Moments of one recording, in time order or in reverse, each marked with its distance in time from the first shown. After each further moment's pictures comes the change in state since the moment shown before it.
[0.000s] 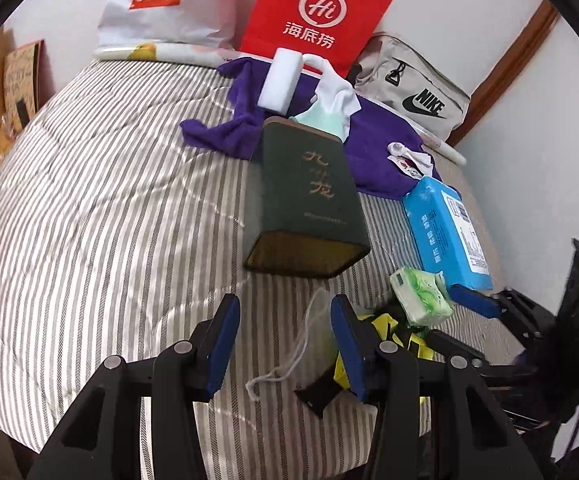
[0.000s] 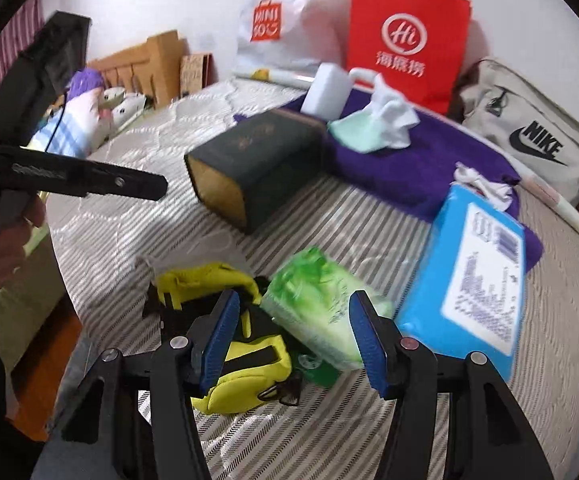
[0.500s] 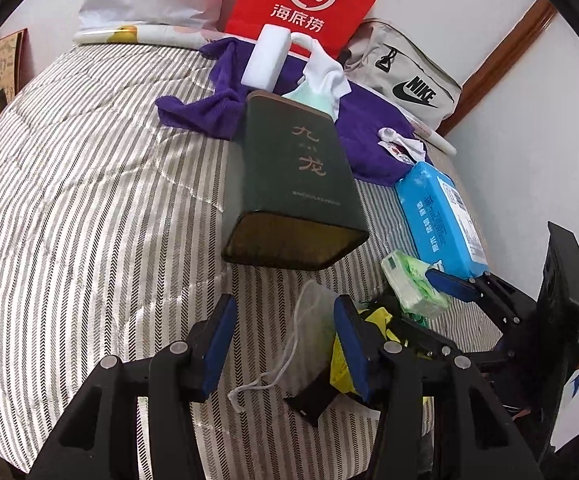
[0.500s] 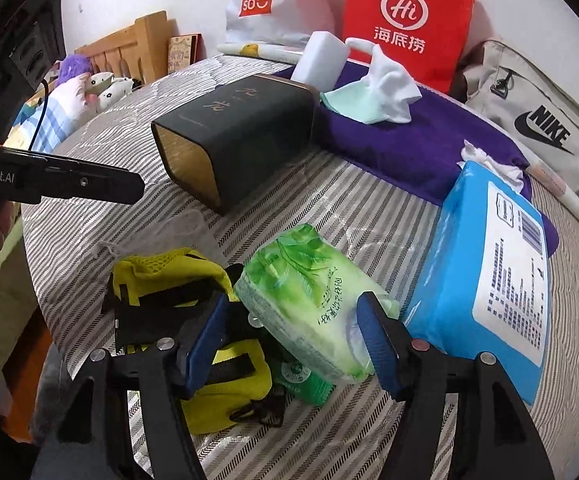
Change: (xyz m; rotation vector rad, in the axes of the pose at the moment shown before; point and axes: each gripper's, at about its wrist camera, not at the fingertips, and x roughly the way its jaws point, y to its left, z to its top) left arm 0.027 0.000 -0.003 0.013 0.039 -0.054; right arm 0.035 -0.005 -0.005 -0.005 0.048 -0.046
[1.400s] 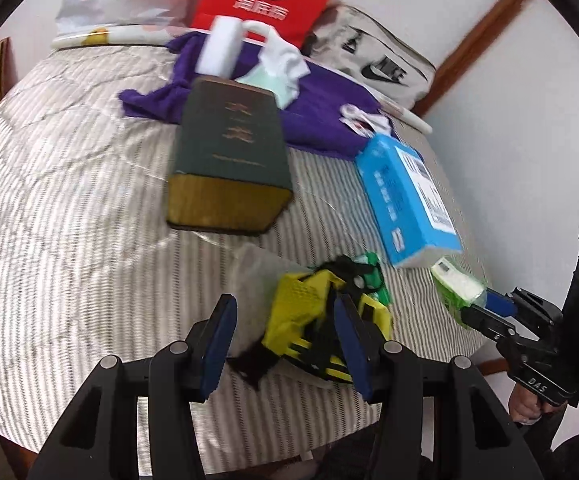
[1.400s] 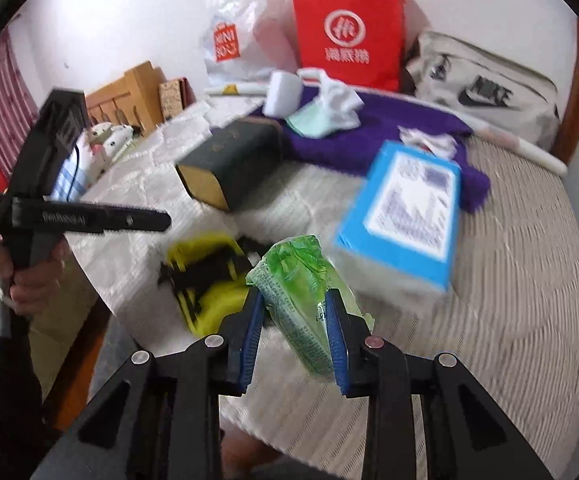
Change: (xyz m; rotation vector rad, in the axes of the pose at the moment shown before) left arm -0.009 -0.045 -0.021 0.060 0.041 -0.035; right arm -0.093 -0.034 -0.047 0.180 -0.056 0.053
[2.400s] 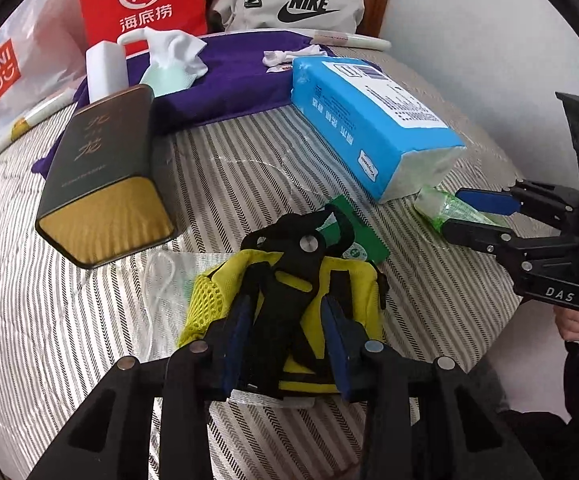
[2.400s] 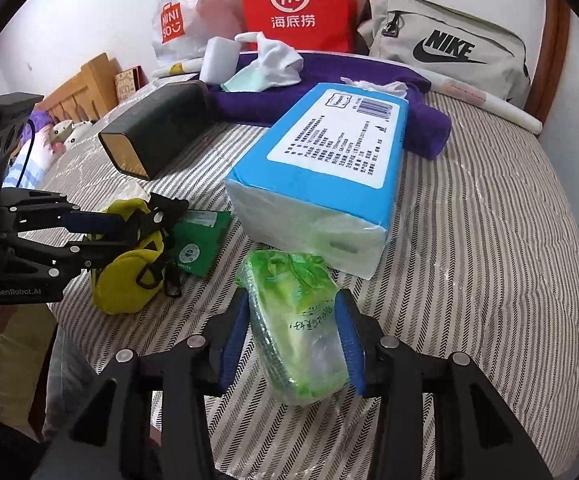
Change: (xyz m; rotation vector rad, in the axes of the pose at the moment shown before) left arm 0.053 -0.069 -0.018 0.386 0.059 0.172; right arm 0.042 -0.047 -0.025 0.064 0.035 -0.090
